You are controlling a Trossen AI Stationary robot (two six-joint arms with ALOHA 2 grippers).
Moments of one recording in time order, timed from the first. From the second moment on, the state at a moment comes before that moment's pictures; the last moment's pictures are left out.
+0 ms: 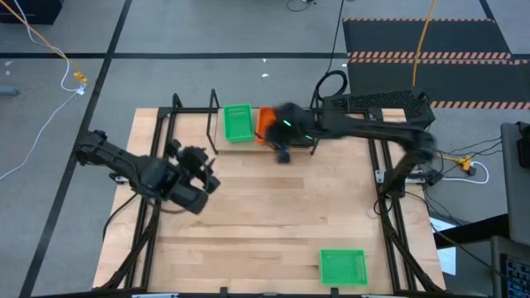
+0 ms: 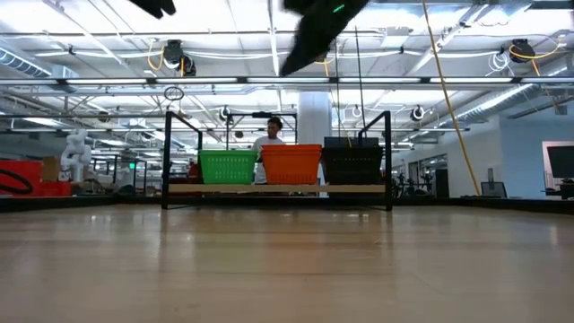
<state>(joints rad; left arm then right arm) -0.43 1.37 1.44 -1.47 -0.96 -1.06 -0.22 1.71 1.57 -0.61 0.01 -0.38</state>
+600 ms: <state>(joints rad) -0.42 1.38 0.77 0.19 -0.76 -0.22 0.82 1.09 0.78 -0.79 0.11 0.24</state>
